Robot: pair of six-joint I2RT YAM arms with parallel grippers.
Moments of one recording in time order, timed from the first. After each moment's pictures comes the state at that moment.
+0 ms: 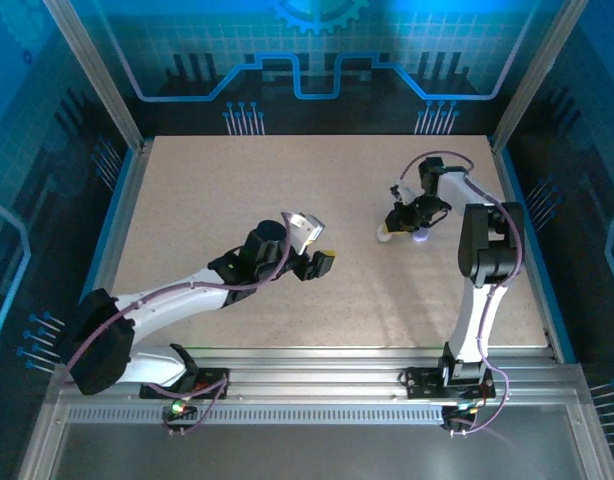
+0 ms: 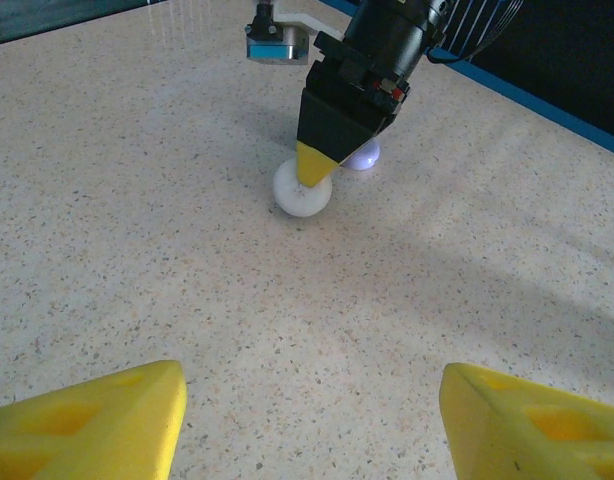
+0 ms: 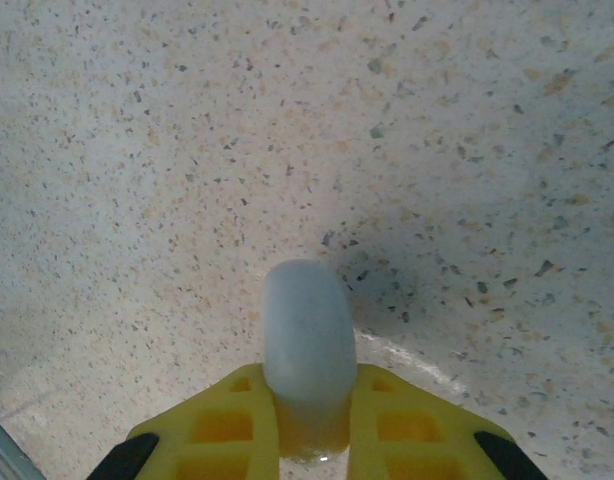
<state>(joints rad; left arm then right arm) -0.75 1.33 0.75 0.15 0.12 -0.12 0.02 2.05 1.52 -0.98 -0.54 -0.17</state>
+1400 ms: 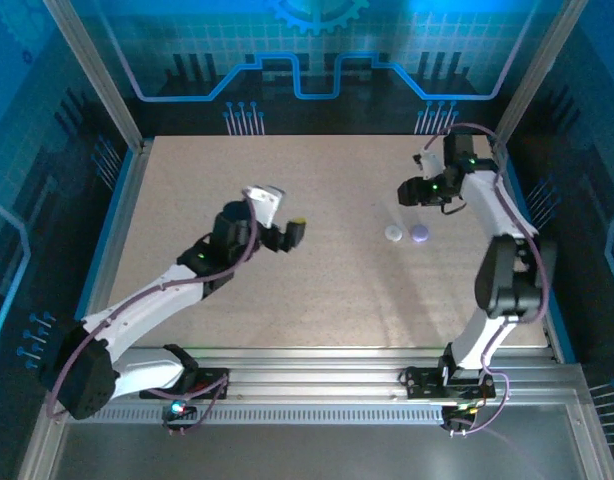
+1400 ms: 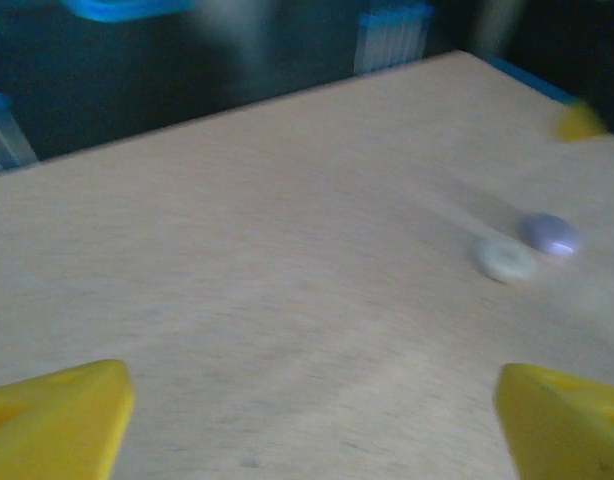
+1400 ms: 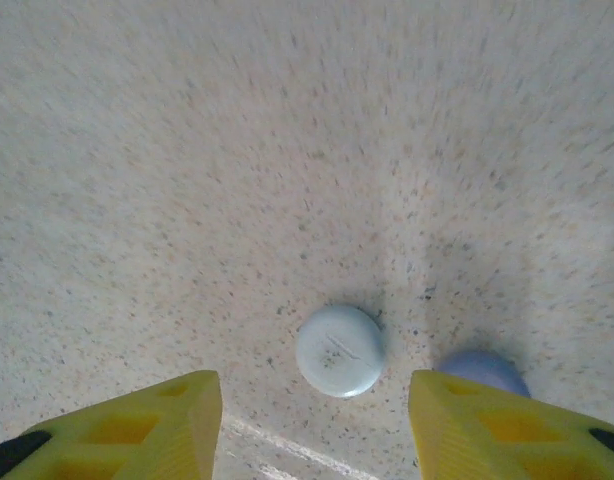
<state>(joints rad) -0.54 1.18 0.80 0.01 -0.11 -0.10 -0.02 1.71 1.44 -0.79 -0.38 -0.08</state>
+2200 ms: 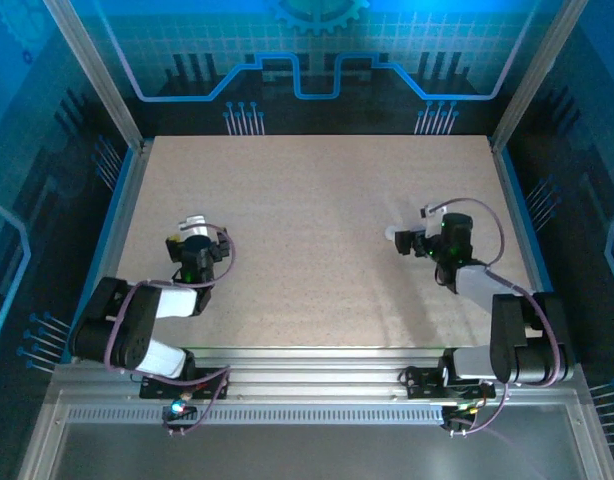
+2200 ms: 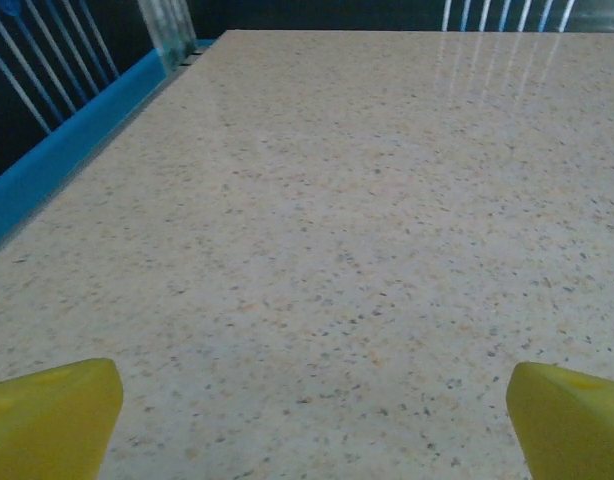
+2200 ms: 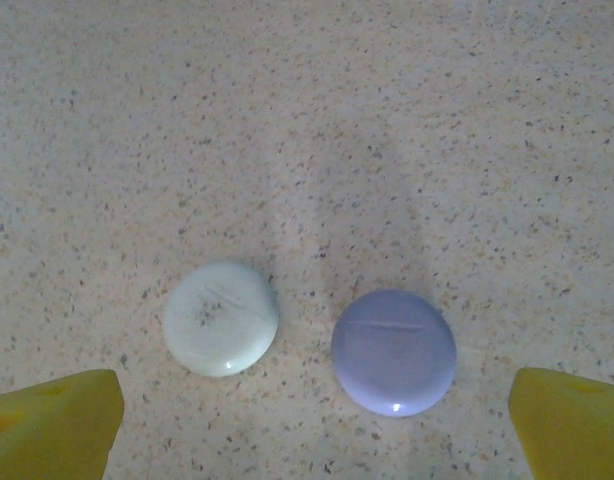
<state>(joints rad) -0.15 1.48 0.30 0.79 -0.47 -0.10 0.02 1.35 0.49 0.26 -0.13 -0.06</state>
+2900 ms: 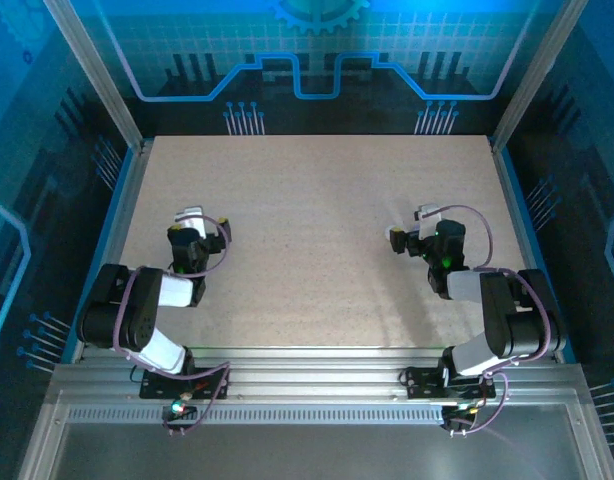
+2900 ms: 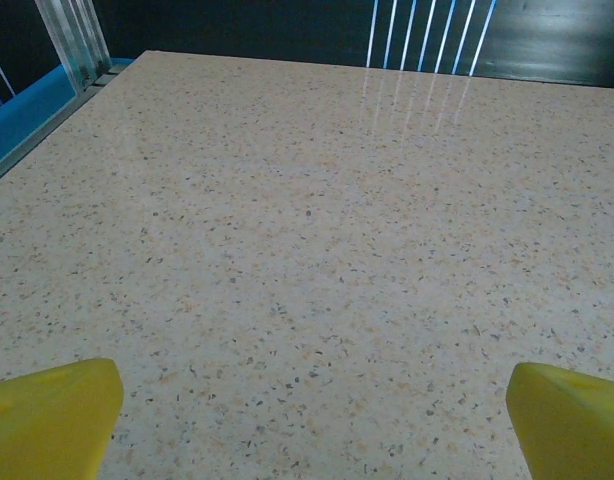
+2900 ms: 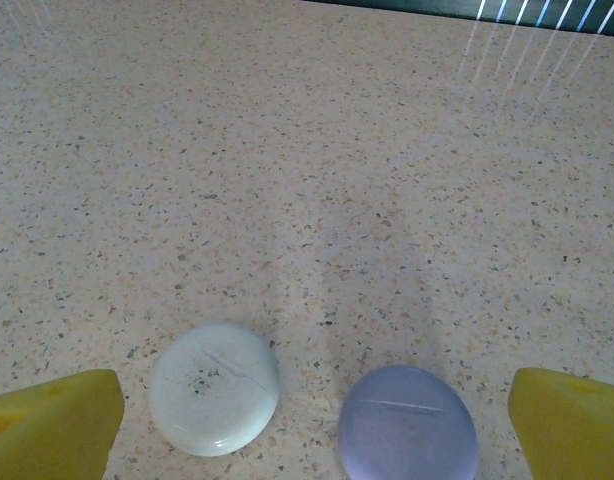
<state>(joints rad) -0.03 1.55 0.35 0.88 -0.21 -0.11 0.04 1.50 0.42 0.63 -0.11 -0.09</state>
